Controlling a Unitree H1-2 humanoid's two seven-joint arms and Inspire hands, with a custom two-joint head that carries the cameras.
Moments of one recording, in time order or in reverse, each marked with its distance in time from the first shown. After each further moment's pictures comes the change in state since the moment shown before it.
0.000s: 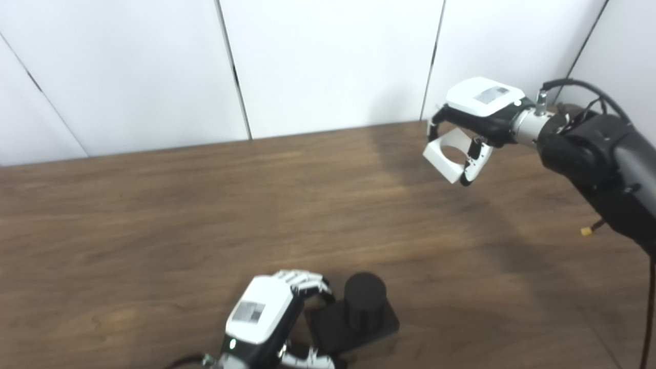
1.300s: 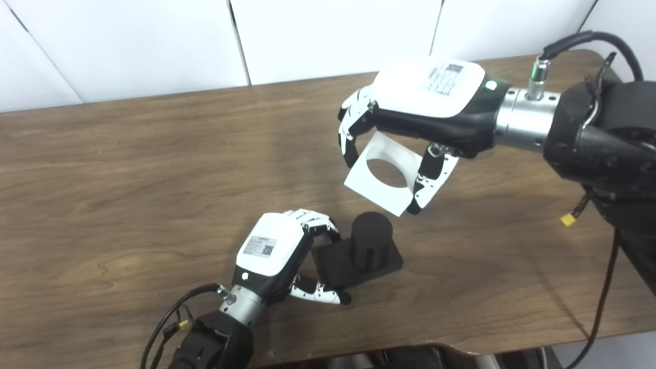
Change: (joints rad) left arm -0.040 -0.026 0.006 0.009 0.078 0.023 -0.038; right arm -0.108 0.177 0.040 -0.562 0.135 0.340 0.392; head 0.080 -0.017
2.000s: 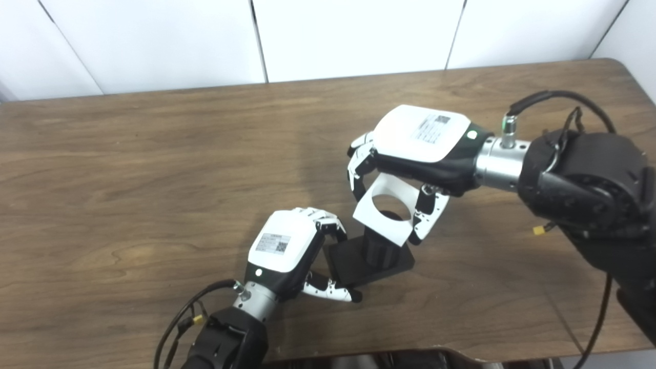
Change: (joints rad) left arm 0.021 -0.037 -0.004 -0.036 0.100 0.079 -0.047; right arm 0.158 0.084 0.069 0.113 -0.136 -0.175 -0.027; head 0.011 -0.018
